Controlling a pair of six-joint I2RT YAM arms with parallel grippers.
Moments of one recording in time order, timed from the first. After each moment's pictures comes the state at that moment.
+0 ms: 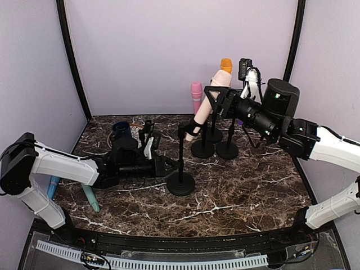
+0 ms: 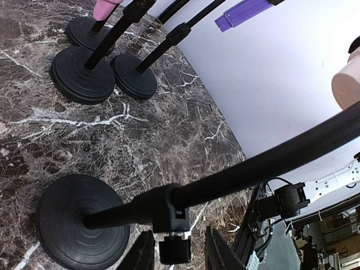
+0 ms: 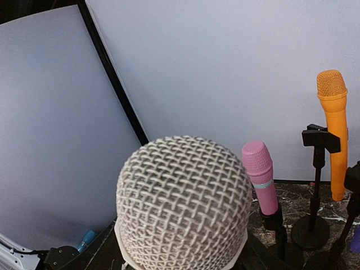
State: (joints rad) left arm -0.89 1.52 0.70 0.48 0.24 -0.77; right arm 1.00 1.21 1.15 0.11 0.34 0.35
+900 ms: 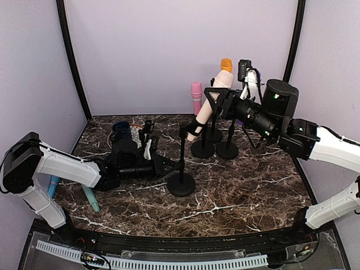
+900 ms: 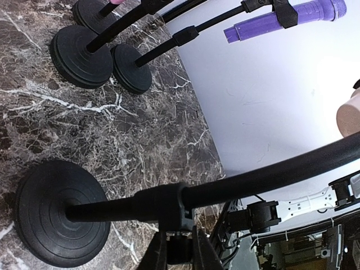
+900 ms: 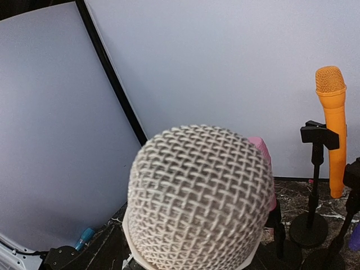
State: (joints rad) left arm -0.89 1.56 0.67 0.59 0.26 -0.98; right arm 1.00 1.21 1.15 0.09 0.35 0.35
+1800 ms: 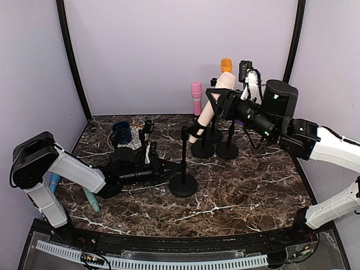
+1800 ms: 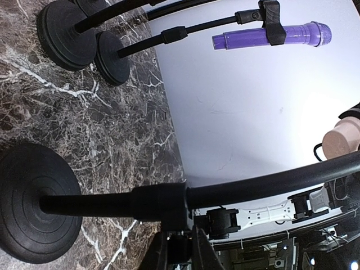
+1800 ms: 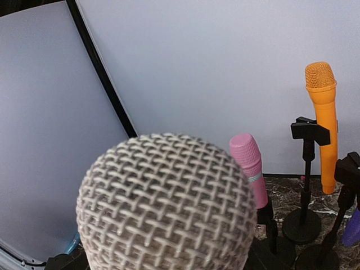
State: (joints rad) left arm -0.88 1.68 0.58 0.95 0.33 -1.24; right arm 1.00 1.20 1.15 0.07 0.39 0.35
